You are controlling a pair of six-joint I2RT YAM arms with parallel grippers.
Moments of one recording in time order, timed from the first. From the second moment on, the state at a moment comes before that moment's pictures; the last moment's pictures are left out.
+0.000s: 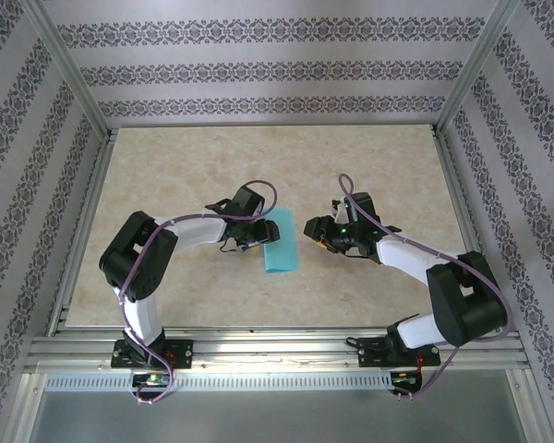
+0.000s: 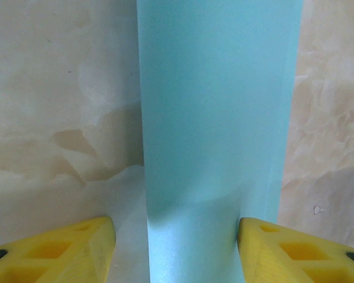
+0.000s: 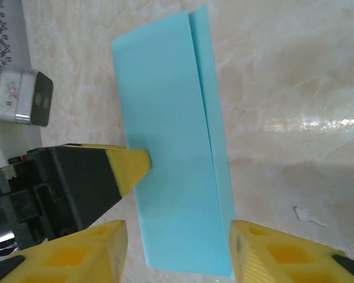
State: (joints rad) left arm -0.57 1.84 1.07 -0.30 0.26 -0.79; right arm 0.35 1.44 0.64 -0.02 -0.56 0.85
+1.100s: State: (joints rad) left arm -0.59 1.89 1.18 -0.44 0.22 -0.78; right arm 0.46 1.82 0.86 -0.04 -0.62 0.84
